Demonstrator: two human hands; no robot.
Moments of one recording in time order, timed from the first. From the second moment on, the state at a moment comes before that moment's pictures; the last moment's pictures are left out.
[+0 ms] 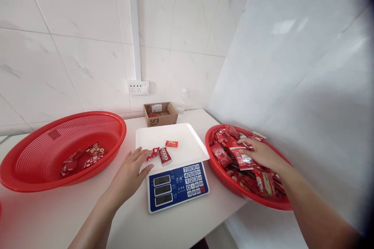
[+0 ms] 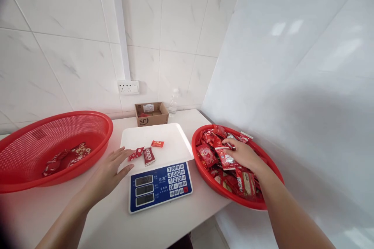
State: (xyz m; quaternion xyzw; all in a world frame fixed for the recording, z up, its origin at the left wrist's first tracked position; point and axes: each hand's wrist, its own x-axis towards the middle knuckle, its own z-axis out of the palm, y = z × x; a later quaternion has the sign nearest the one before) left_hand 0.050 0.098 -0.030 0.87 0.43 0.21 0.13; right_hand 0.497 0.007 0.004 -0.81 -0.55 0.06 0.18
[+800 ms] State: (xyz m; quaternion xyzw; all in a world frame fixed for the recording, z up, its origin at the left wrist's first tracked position) left_hand 0.046 0.099 -0.031 0.87 0.42 0.24 0.08; right_hand 0.477 0.004 0.027 -0.84 -0.47 -0.02 0.27
